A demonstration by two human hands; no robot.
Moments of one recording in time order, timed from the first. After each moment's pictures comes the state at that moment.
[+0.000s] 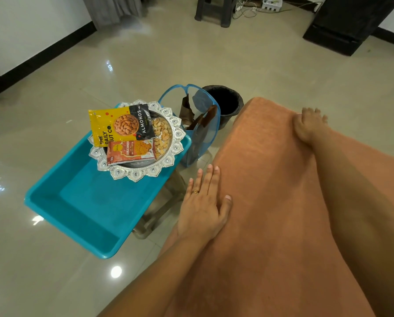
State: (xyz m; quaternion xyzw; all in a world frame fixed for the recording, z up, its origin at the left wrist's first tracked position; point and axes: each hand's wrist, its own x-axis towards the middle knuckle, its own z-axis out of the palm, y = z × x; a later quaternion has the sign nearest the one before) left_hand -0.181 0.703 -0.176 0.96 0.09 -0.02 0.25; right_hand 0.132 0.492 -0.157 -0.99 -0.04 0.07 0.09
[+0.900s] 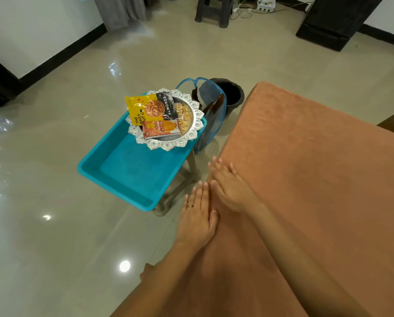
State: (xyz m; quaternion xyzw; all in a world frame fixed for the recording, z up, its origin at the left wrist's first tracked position) left_hand -0.369 0.735 -0.175 0.97 0.09 -0.02 0.24; right_hand -0.243 0.625 -0.157 -0.91 -0.37 0.11 0.16
